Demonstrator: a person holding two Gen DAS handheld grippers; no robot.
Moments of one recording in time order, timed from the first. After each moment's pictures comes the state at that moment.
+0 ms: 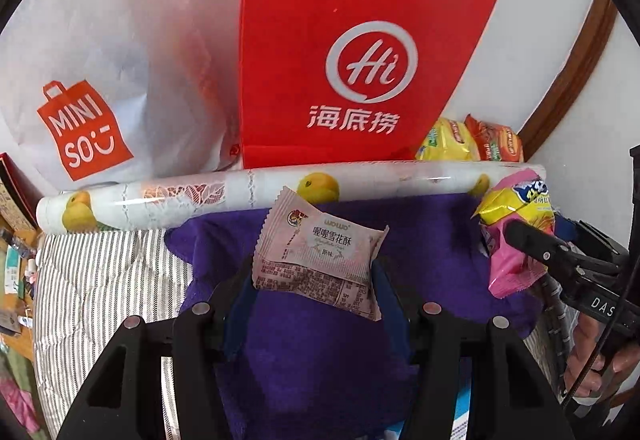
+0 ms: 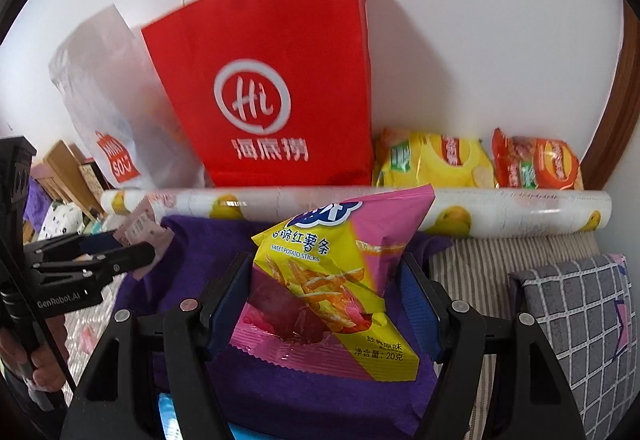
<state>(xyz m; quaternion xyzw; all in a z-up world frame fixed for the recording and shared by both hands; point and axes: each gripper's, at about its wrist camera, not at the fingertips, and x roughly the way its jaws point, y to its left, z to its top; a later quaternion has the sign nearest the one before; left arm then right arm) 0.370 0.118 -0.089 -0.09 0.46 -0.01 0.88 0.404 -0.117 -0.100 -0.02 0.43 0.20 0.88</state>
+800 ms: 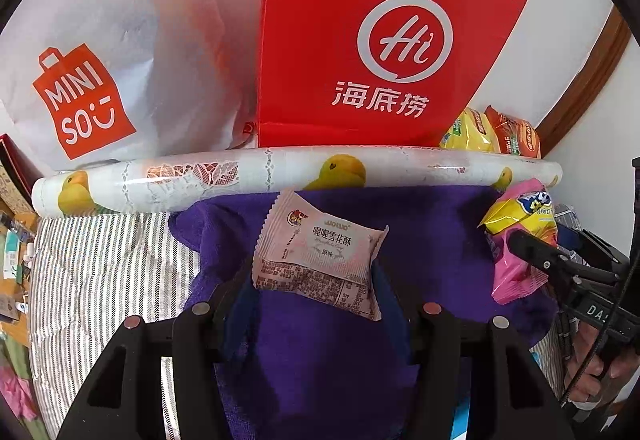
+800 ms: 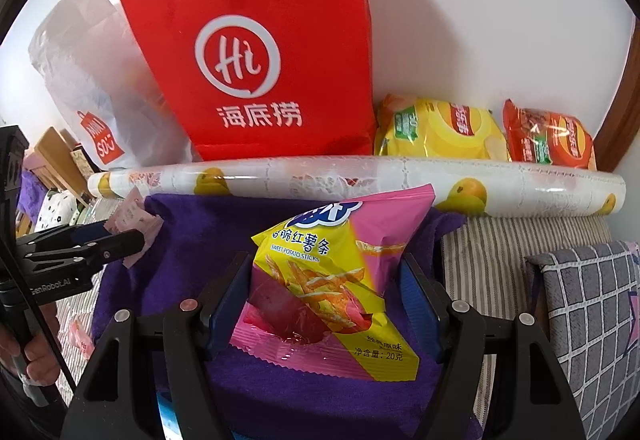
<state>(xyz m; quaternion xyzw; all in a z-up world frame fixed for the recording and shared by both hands) 0.380 0.127 -0.108 -0.10 0.49 0.00 0.87 0.417 -0.108 -0.126 -0.03 0.47 0.19 0.86</state>
